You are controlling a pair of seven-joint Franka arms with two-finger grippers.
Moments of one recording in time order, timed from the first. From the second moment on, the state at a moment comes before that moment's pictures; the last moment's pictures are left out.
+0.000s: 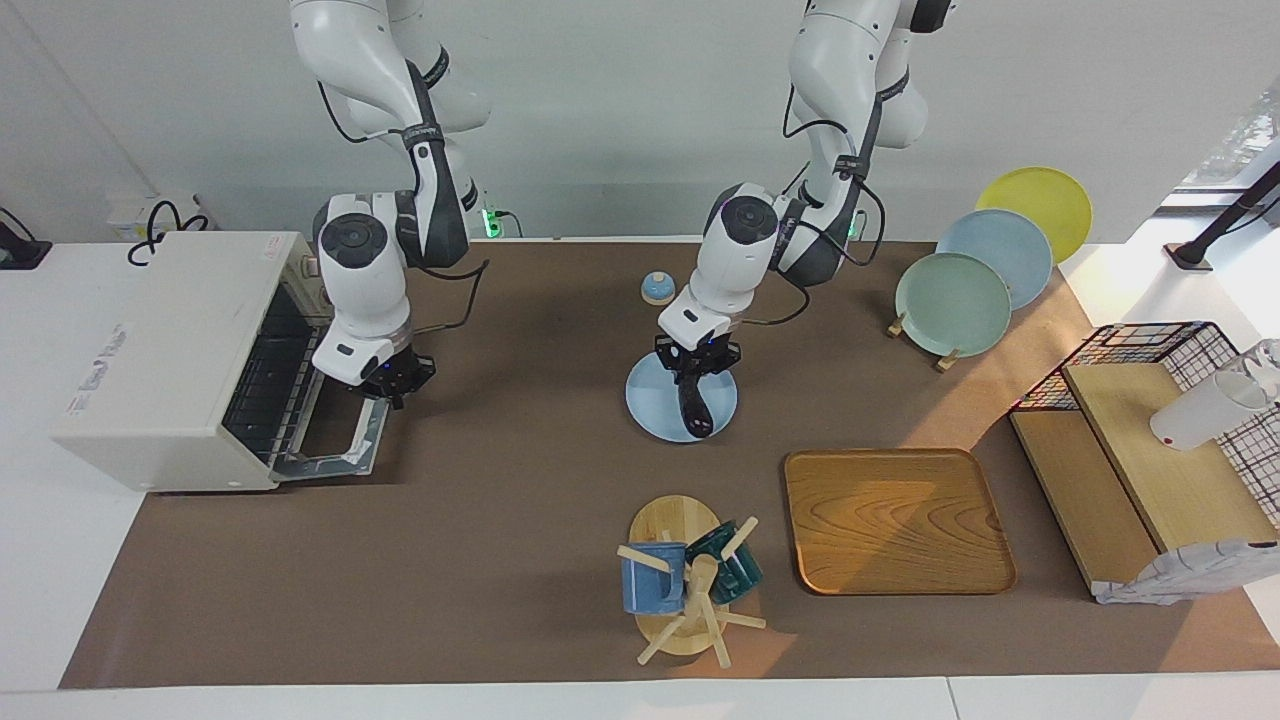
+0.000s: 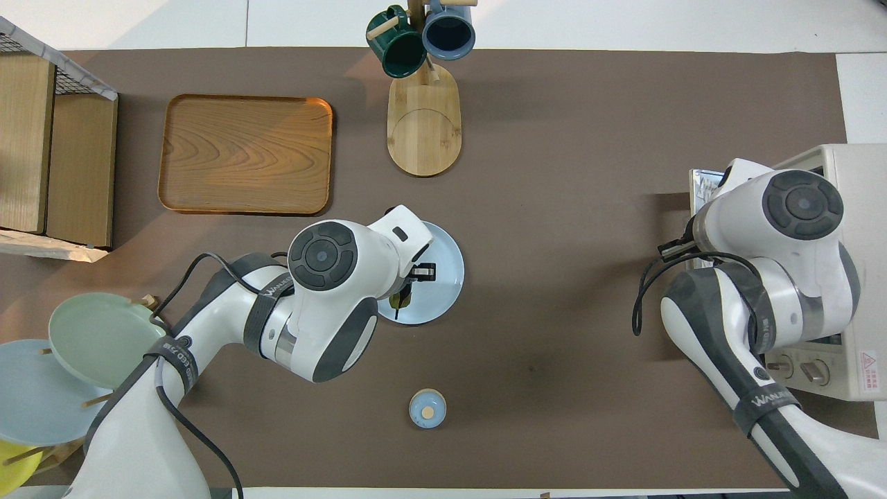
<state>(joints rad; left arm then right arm) -0.60 0.24 -0.07 -2.06 -0.15 2.39 -0.44 0.11 0.14 -0.04 -2.19 -0.20 2.31 -0.12</state>
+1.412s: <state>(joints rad) -0.11 0.04 -0.03 -1.75 -0.09 1.76 -0.02 0.72 0.44 0.00 -1.55 -0.01 2.12 0.62</state>
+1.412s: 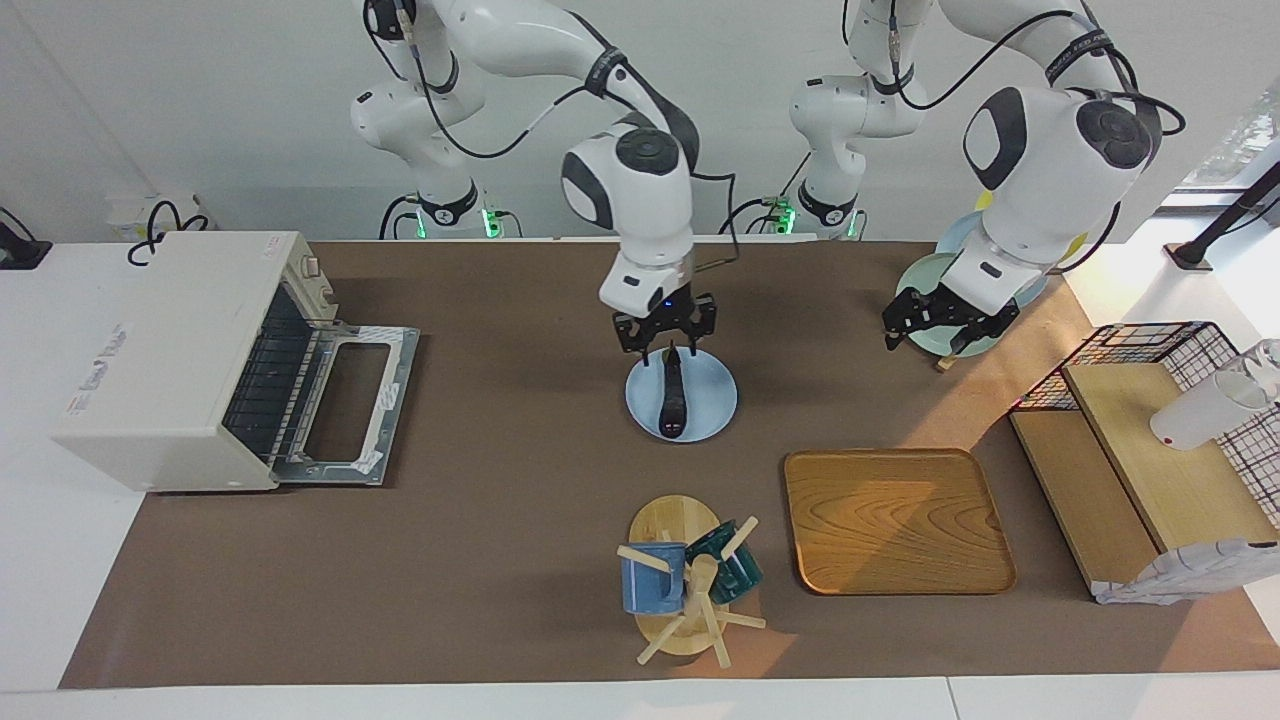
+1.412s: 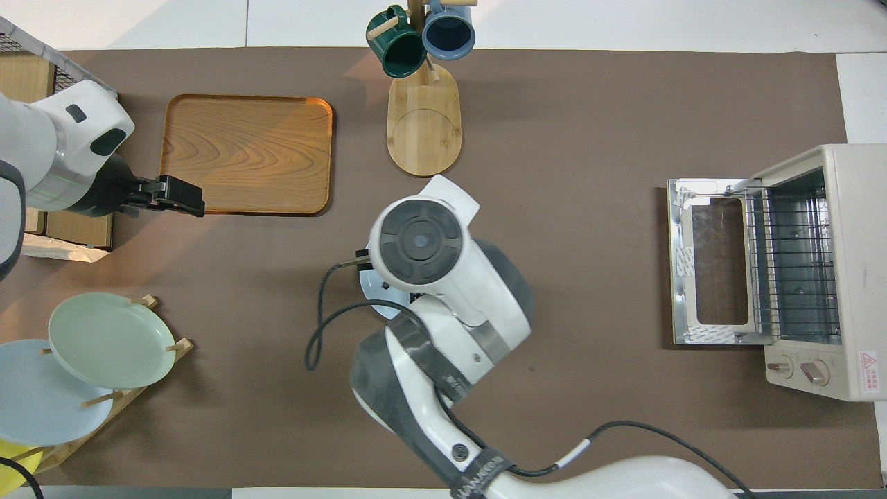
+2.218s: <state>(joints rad) -0.12 -0.05 -0.02 -1.69 -0.06 1.63 -0.03 0.83 0.73 -0.01 -1.38 -0.11 2.21 0.83</state>
